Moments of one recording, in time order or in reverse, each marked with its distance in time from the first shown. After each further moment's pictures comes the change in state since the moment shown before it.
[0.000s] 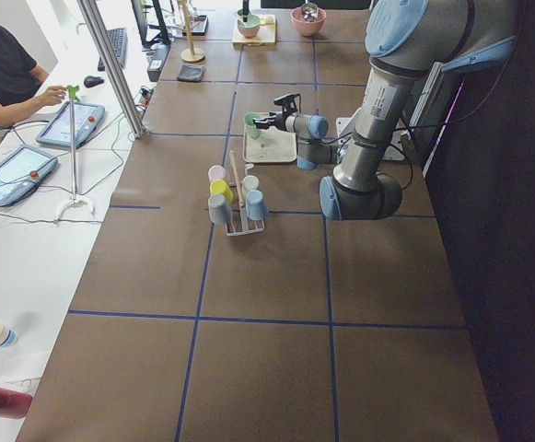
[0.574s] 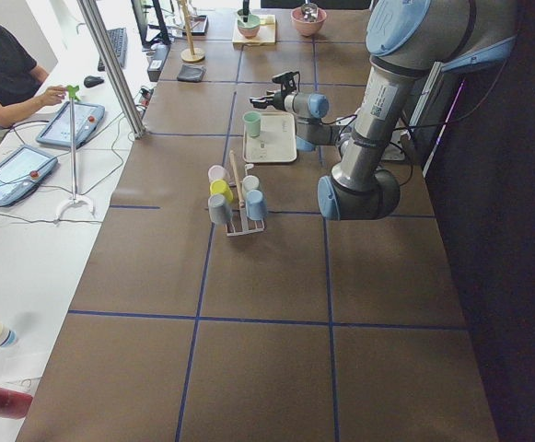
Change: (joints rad) left arm -0.043 0.002 -0.203 0.194 -0.008 -0.001; right arm 0.000 -0.004 -0.001 0.001 0.003 0.000
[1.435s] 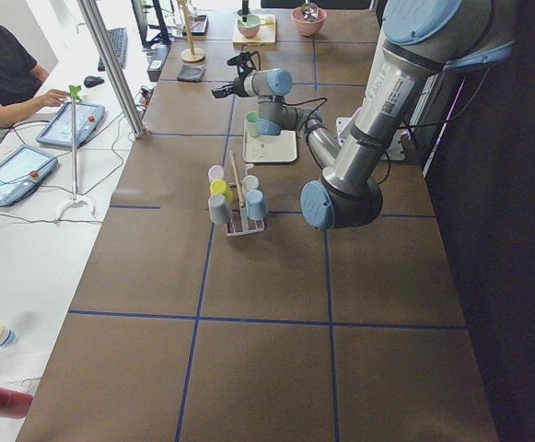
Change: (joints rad) left arm -0.393 0.052 -0.167 0.336 -0.465 -0.199; right arm 0.000 0.010 0.006 0.002 -0.001 0.001
